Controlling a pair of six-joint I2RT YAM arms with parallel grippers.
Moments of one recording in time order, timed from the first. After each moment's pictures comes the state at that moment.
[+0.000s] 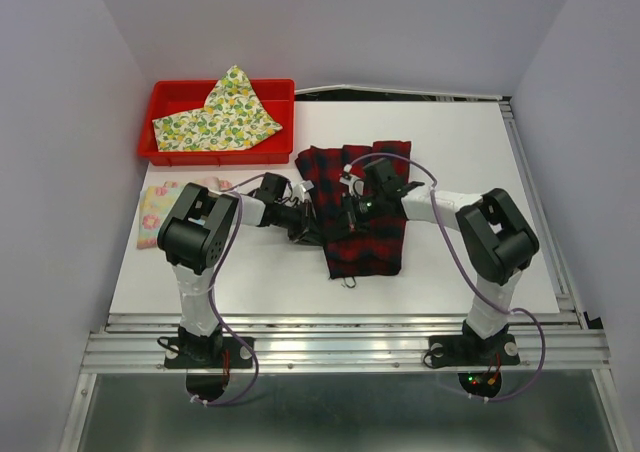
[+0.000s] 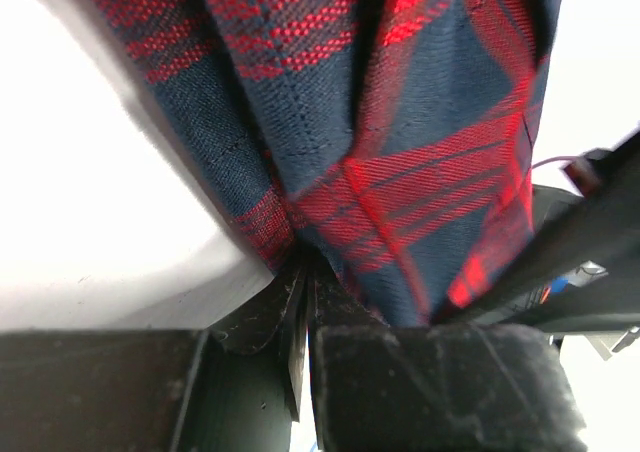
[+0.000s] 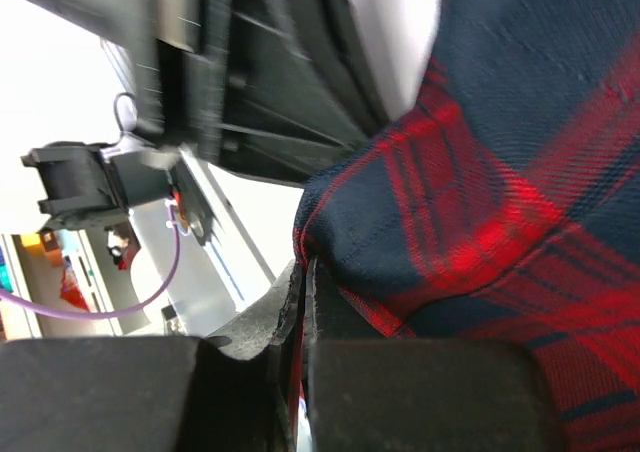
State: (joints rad) left arm -0.40 1.94 0.93 0.01 0.87 -0.61; right arm 0.55 1.85 1.11 -0.16 -0.81 0.53
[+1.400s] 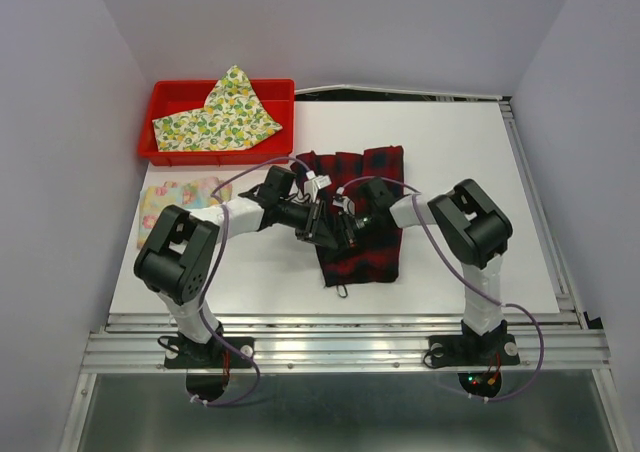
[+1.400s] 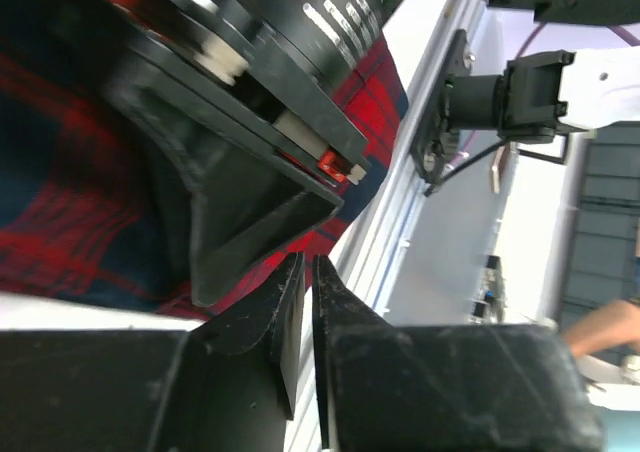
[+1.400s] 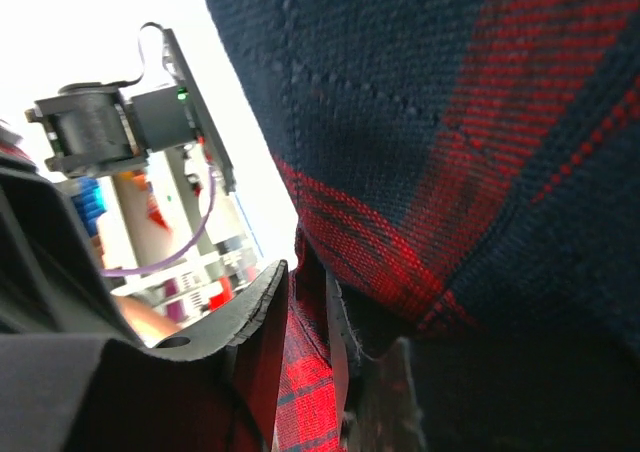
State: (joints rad) left arm -0.48 1.69 0.92 -0.12 0.96 -0.37; right arm 0.56 2.04 1.05 -0.05 -0.98 0.54
